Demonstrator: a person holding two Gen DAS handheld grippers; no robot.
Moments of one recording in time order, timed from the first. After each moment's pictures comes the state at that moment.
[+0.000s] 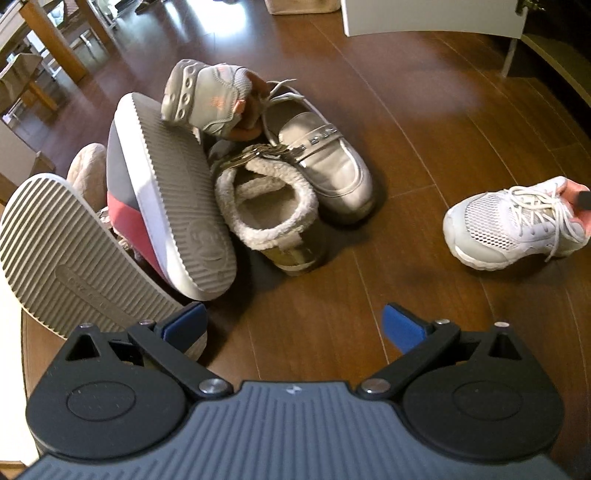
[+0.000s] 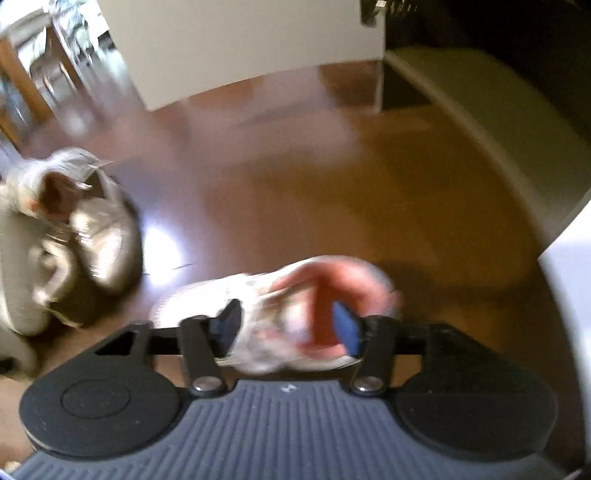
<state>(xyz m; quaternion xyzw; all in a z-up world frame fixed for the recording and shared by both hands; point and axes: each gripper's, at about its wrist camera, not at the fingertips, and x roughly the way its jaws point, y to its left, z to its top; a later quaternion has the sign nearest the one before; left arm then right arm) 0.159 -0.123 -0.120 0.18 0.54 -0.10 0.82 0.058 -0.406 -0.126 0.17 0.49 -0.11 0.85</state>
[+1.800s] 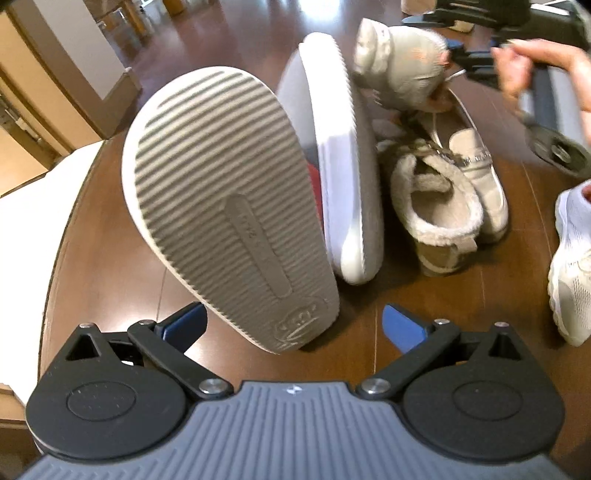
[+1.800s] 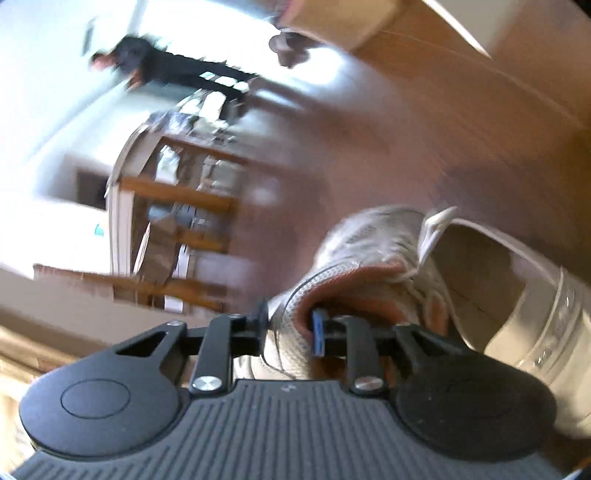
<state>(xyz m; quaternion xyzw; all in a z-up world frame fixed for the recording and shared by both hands) 0.184 0.016 -0.104 0.08 0.55 0.03 0.83 0.348 -0.222 -0.142 0.47 0.34 0.17 0.80</state>
